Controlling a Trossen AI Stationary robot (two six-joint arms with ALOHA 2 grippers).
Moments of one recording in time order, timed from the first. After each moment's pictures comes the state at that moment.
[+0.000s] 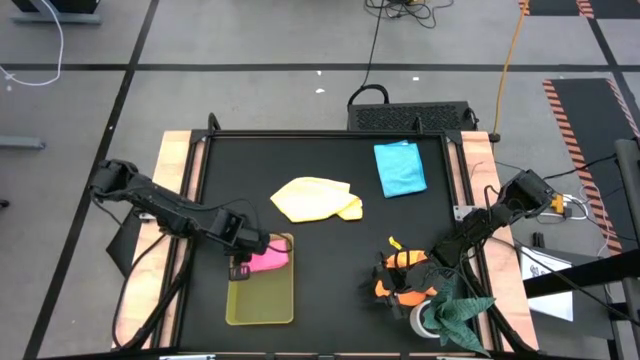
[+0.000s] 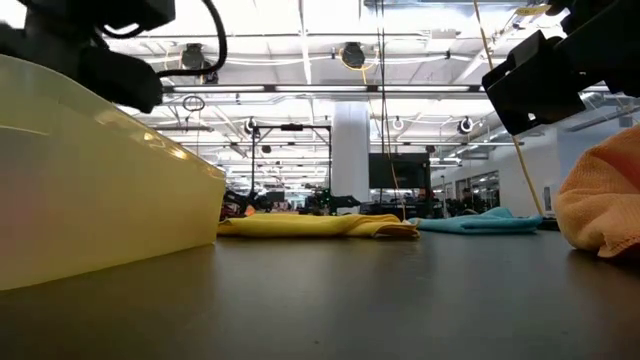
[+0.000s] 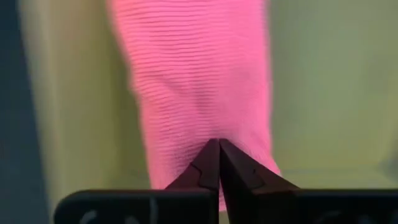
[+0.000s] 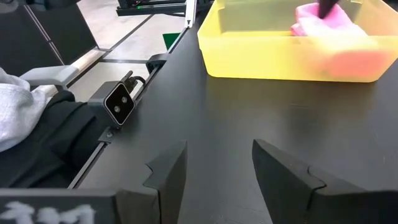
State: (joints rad) left arm -0.30 1.38 0.78 -0.79 0.15 -0.43; right arm 0.65 1.56 0.51 0.63 0.29 0.30
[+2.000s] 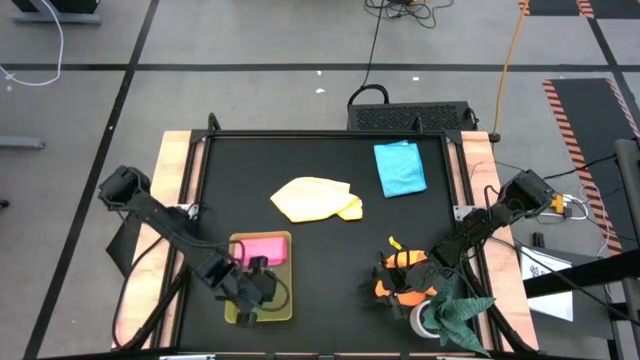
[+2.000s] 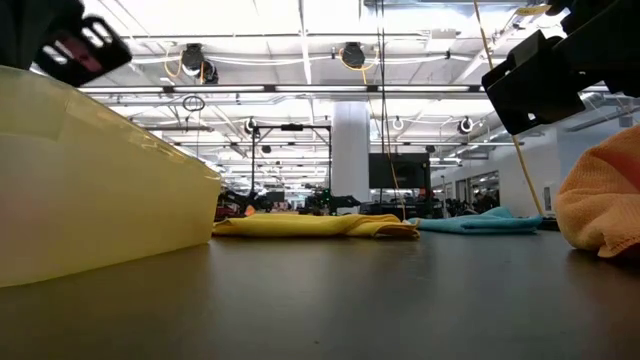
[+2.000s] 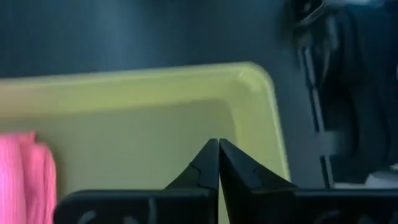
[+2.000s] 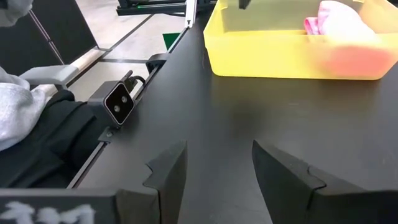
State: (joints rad) left arm -0.67 1.52 0.98 -0.42 -0.11 -0.60; right arm 0.65 1.56 0.51 0.63 0.29 0.29
